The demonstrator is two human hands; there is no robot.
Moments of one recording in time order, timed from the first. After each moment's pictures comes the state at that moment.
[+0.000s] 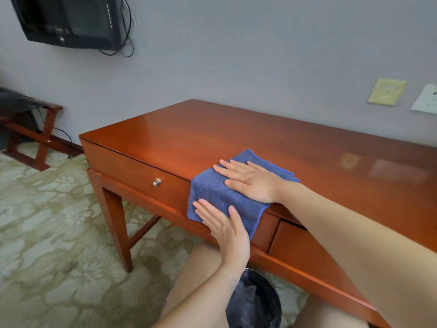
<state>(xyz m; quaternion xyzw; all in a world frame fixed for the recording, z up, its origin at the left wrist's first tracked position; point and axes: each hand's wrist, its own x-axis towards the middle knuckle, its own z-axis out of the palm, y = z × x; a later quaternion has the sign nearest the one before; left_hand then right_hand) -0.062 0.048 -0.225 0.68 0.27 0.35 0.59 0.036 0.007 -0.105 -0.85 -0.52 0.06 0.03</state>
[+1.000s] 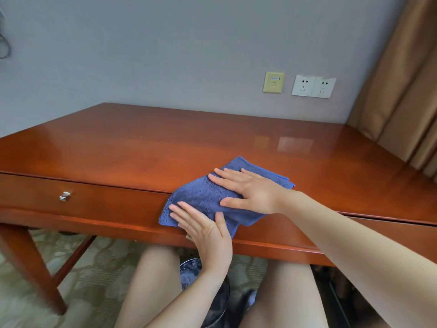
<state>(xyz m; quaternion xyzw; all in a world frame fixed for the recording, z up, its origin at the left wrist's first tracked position) -0.081 -0.060 -0.235 0.78 0.14 0.34 0.51 -0.016 -0.168 -0.109 -0.91 -0.41 0.02 0.04</state>
